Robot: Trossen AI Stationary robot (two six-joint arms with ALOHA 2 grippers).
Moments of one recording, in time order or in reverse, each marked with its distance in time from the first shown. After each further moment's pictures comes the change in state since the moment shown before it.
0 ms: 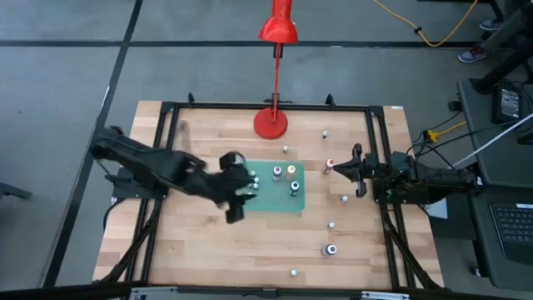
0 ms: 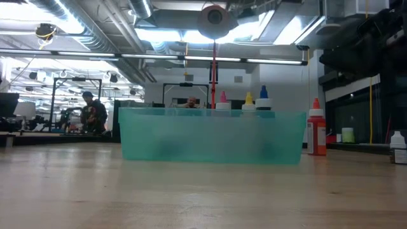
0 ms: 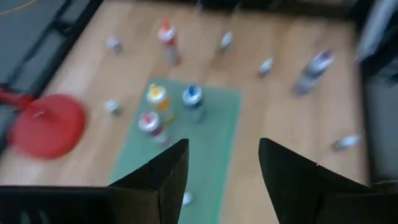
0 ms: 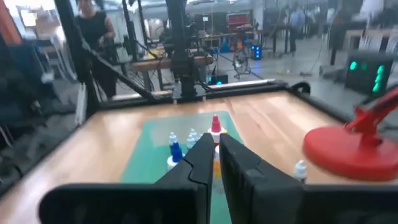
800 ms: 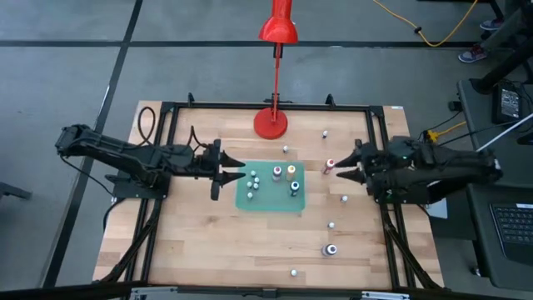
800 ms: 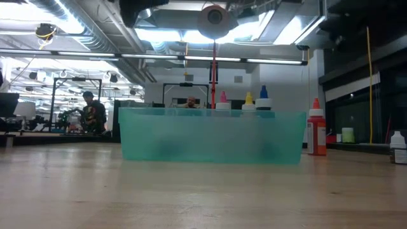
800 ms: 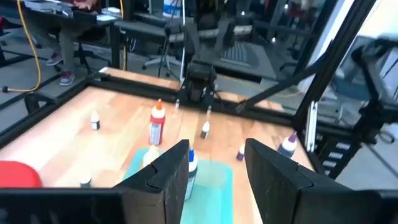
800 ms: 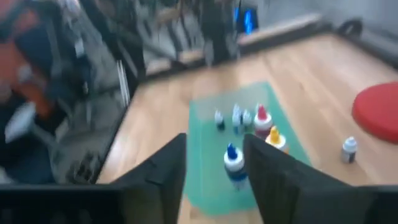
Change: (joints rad) left arm 0.217 -0.531 -0.944 1.046 0.217 0.214; right arm 0.054 0.446 0.530 -0.376 -0.106 0.178
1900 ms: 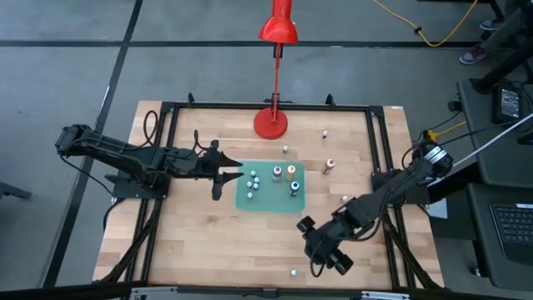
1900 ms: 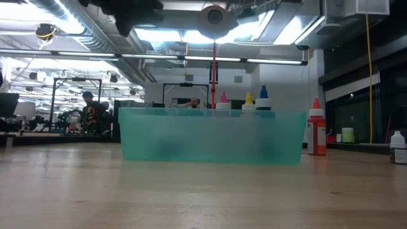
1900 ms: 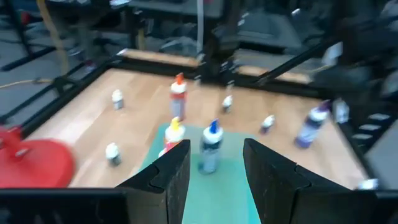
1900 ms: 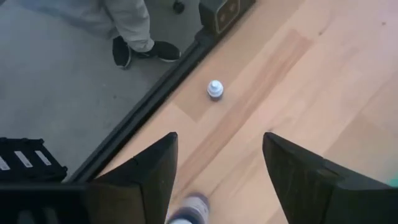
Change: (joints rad) left arm -0.009 0.000 -0.029 -0.082 -0.077 0.047; right arm 0.602 1.198 0.800 -0.327 -0.058 -0.348
